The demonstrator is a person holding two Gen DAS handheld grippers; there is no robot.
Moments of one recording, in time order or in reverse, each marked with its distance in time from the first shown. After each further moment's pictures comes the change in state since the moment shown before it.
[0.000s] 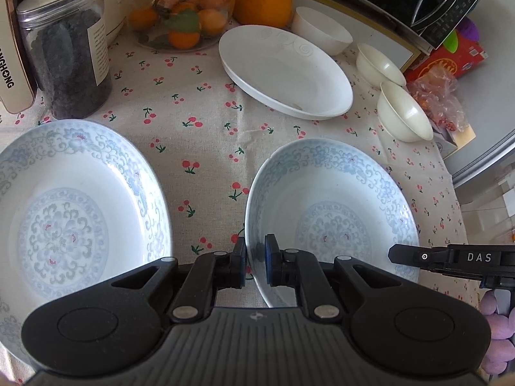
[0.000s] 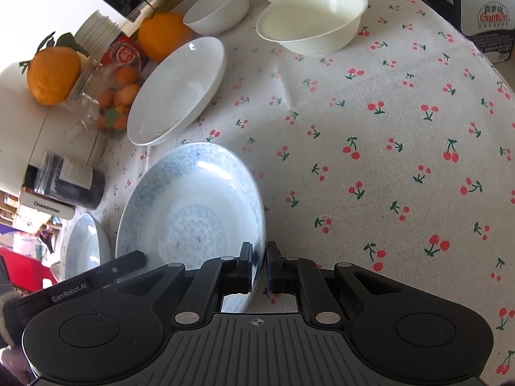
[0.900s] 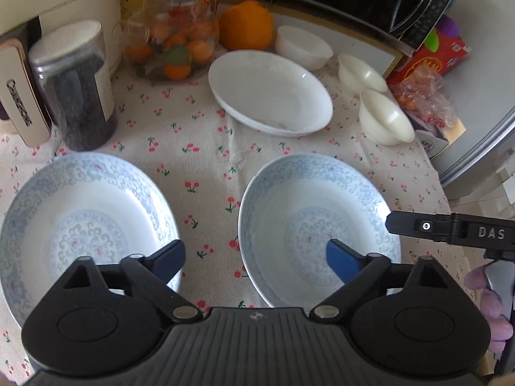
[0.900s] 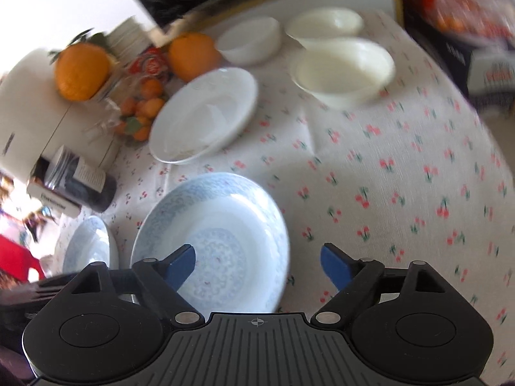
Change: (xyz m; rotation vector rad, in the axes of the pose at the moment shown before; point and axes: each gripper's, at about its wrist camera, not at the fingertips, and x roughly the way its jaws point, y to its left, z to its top) left arm -0.038 -0.008 0.003 0.086 -0.059 0.013; right arm -0.030 0.050 0.003 -0.228 -0.130 -0.078
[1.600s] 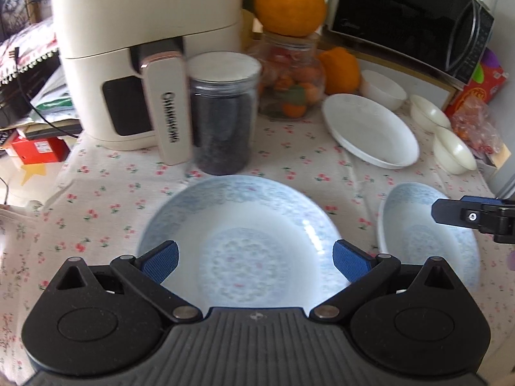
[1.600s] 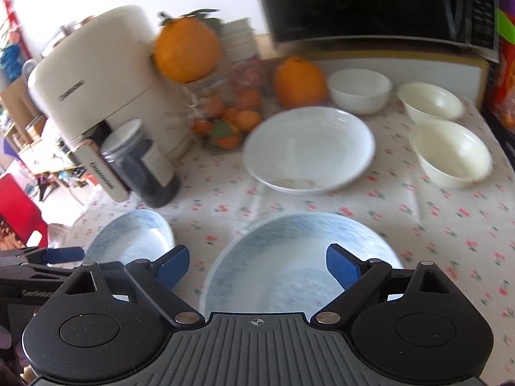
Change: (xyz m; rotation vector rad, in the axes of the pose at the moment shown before) left arm -0.040 0.086 -0.013 -0.019 -0.142 0.212; right arm 0.020 0.106 -0.006 -0.247 -0.129 0.075
